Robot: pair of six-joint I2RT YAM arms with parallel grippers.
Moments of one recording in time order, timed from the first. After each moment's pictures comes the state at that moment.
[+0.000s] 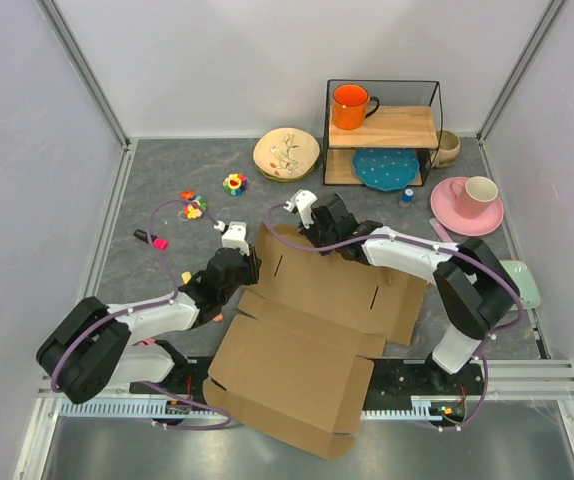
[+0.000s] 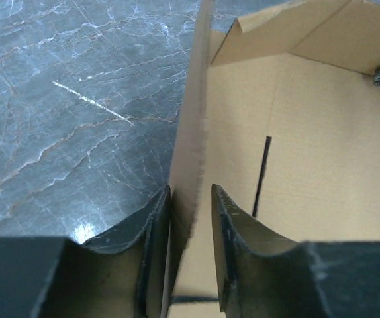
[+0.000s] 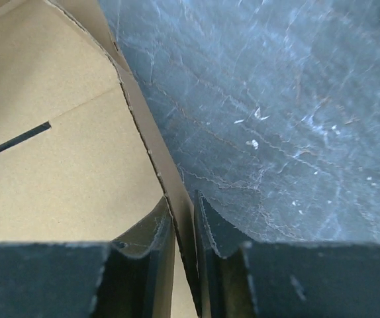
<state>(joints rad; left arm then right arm) -0.69 1.27 0.36 0.42 -0.31 -0.37 0.70 1.72 1.06 -0.12 0.06 -0.17</state>
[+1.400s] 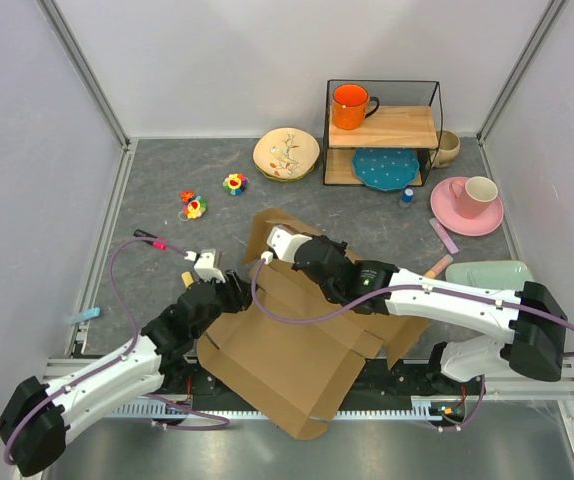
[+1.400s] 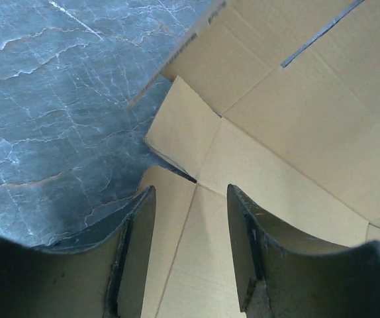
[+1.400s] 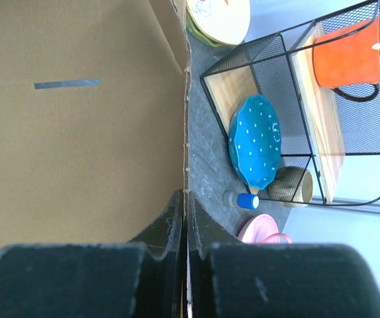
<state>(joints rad) -0.76 0.63 0.14 0.11 -0.26 -0.66 1.14 1.36 1.02 -0.27 0.74 -0.51</state>
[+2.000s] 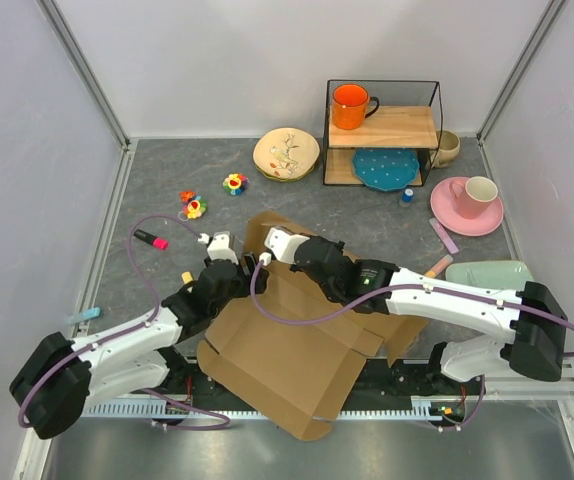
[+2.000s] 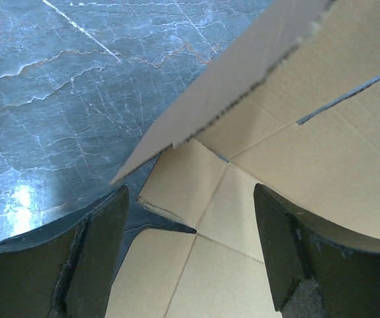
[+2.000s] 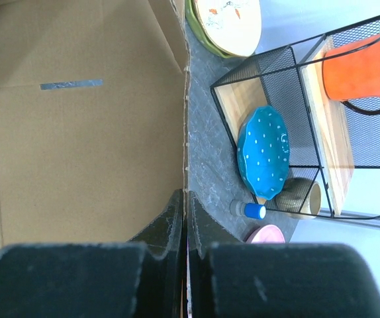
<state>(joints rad) -0.76 0.96 0.32 0.11 -0.34 -0.68 1.14 1.36 1.04 -0.27 0.68 -0.52</state>
